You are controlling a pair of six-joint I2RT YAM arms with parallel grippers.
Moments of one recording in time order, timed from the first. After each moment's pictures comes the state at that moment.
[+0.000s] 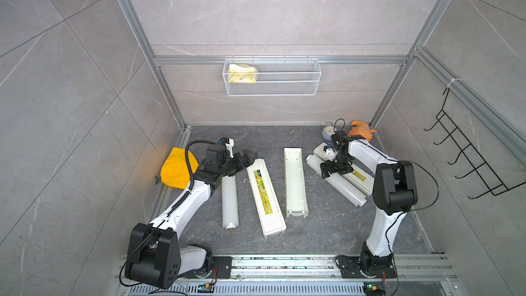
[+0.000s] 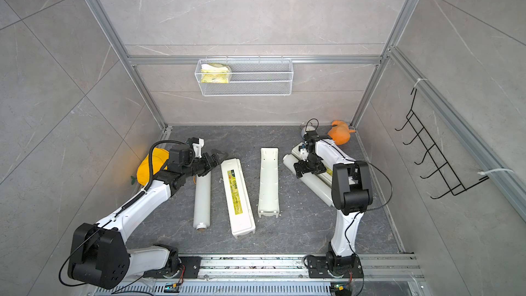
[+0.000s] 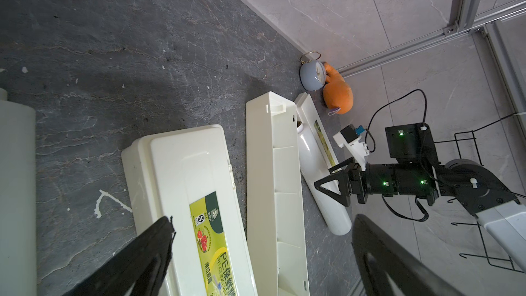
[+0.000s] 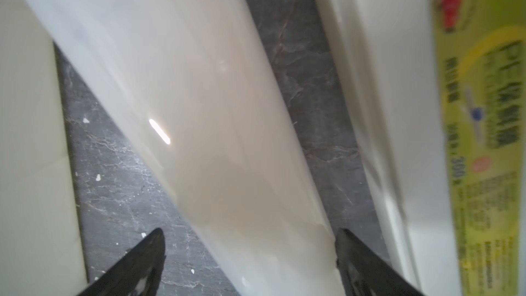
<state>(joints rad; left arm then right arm) -0.26 1.28 0.87 -0.12 0.46 -0.72 0.16 1.96 1.48 -1.06 -0.05 -0.13</state>
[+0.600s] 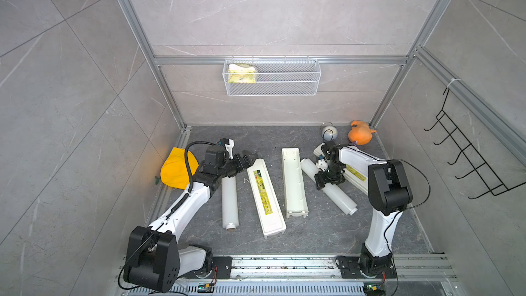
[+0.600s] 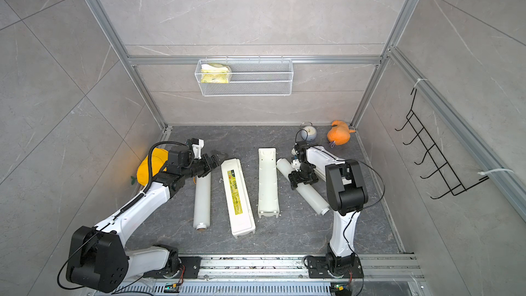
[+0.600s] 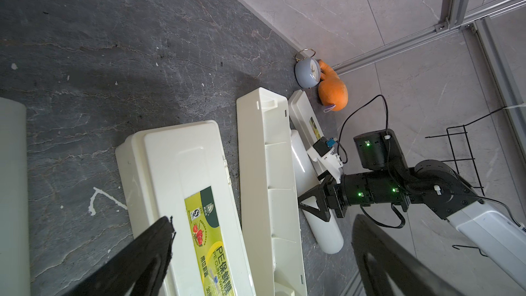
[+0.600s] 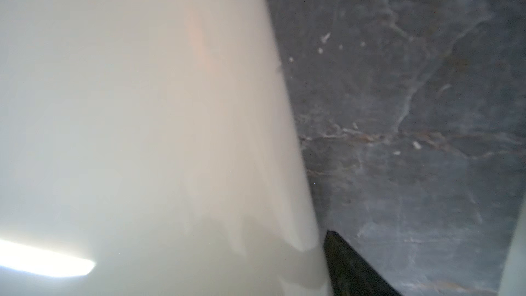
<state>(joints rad) -0.26 1.25 0.84 -0.11 0.48 -0.73 0.23 1.97 1.38 -1.02 -0.10 -0.08</state>
